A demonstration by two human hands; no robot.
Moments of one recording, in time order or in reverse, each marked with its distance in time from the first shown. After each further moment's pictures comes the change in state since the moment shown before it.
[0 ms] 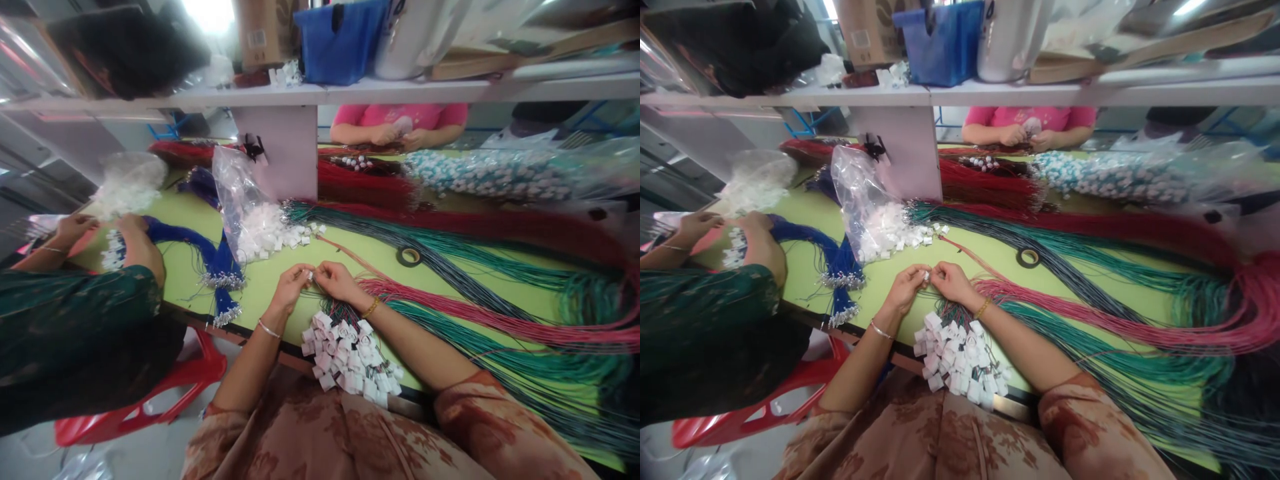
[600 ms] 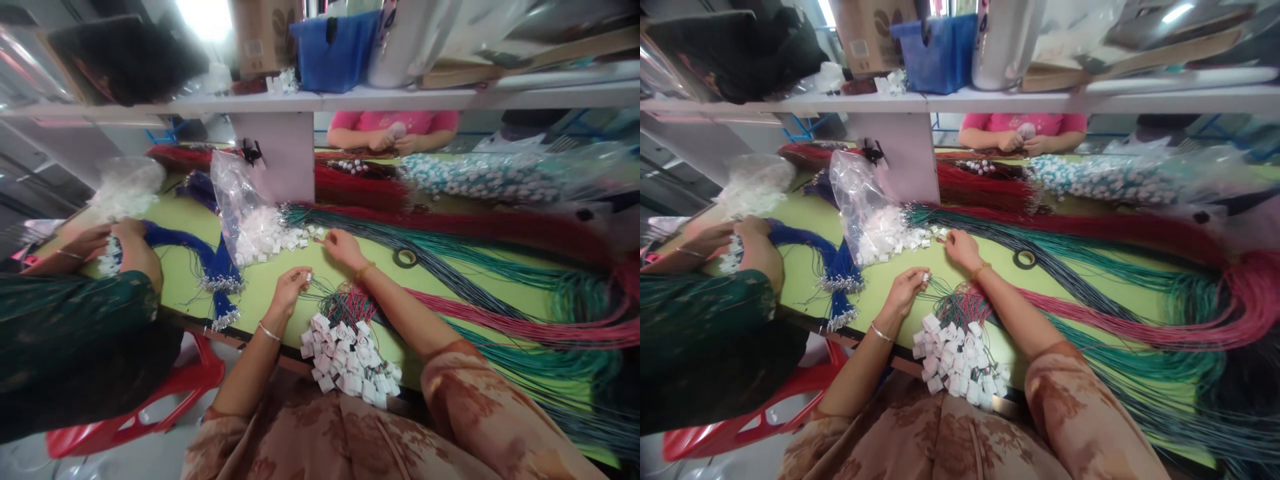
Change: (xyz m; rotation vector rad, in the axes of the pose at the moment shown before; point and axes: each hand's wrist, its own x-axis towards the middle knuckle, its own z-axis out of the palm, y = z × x) left_hand 0.002 -0.004 0.003 -0.011 0.104 -0.040; right_hand 0.066 0.007 -0.043 -0.573 0.143 0.107
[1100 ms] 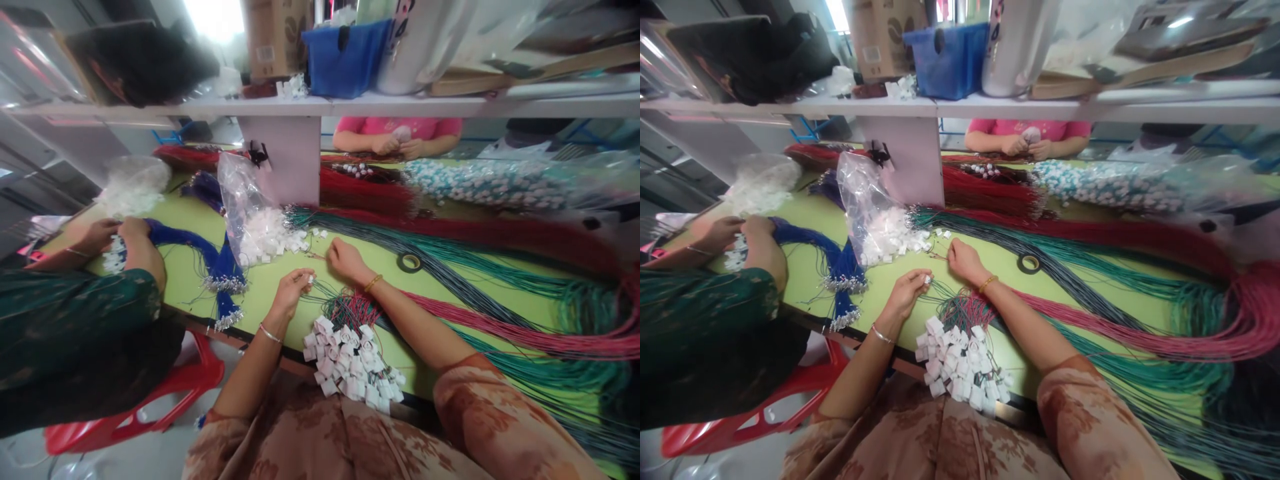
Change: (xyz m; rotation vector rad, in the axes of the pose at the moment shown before) left_hand 0.000 0.000 -0.003 -0.045 -0.029 -0.028; right_hand -0.014 0.005 0.004 -0.048 -0.017 -0.129
